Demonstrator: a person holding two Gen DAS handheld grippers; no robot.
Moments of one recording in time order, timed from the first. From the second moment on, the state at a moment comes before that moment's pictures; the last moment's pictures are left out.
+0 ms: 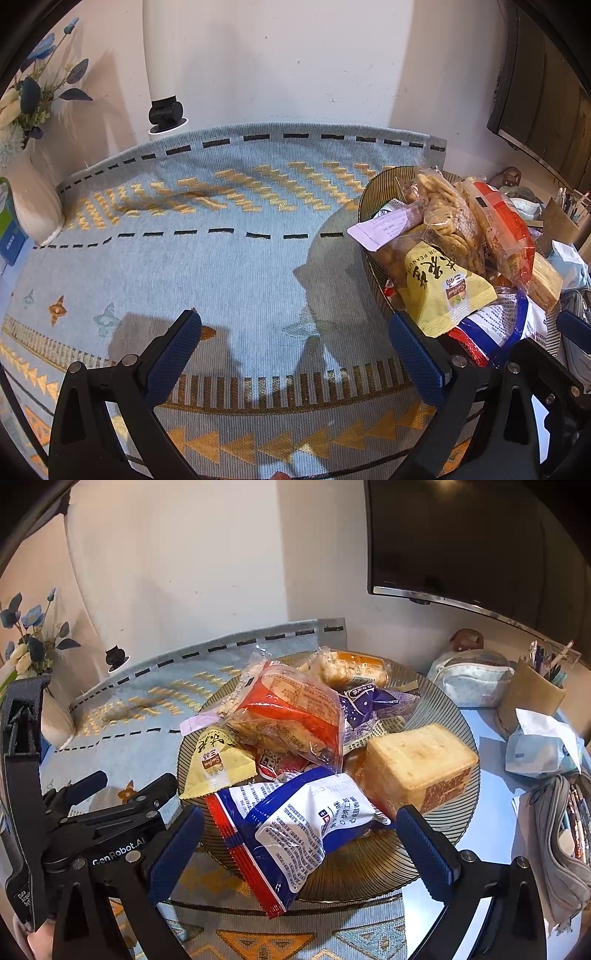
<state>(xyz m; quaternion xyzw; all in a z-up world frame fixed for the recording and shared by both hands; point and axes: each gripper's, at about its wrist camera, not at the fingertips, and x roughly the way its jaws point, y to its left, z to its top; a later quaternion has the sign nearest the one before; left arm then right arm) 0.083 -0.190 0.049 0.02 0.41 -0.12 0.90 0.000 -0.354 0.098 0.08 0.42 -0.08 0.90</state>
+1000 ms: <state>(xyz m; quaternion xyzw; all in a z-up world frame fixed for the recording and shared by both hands) 0.082 -0.191 0.048 0.03 0.41 -0.11 0.91 0.002 -0.347 0.093 0.09 0.43 -0.07 0.90</state>
